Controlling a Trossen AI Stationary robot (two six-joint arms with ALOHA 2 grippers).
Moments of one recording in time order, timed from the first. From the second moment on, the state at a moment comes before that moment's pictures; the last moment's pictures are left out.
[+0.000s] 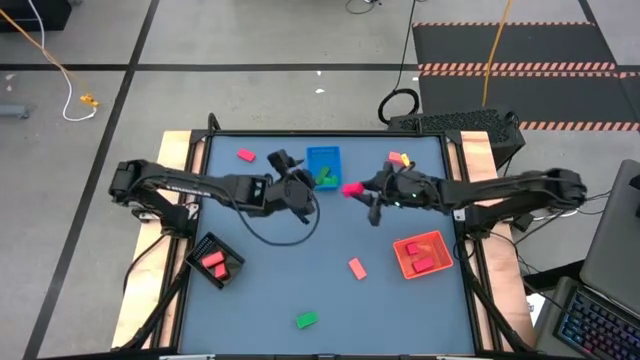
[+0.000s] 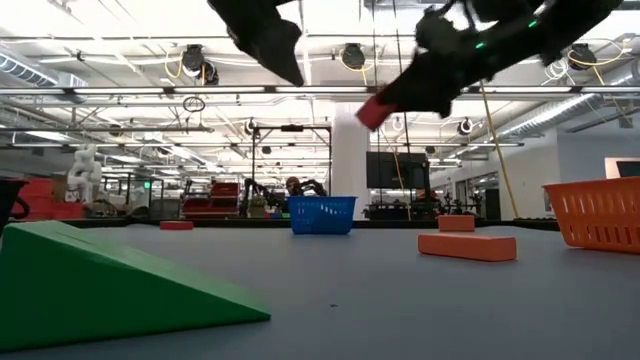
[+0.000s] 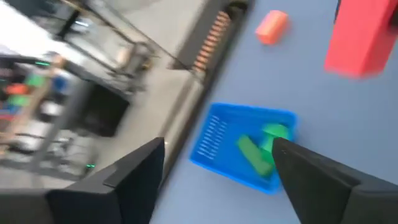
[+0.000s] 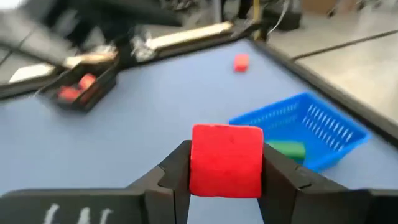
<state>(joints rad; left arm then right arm) -0.07 1.56 1.27 -0.47 -0.81 0.07 -0.09 1.17 0.57 0.24 0.18 0.19</state>
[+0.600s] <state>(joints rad) 0.12 1.49 1.03 -0.09 -0.27 0.13 0.04 0.72 0.57 -0.49 0.11 0.53</state>
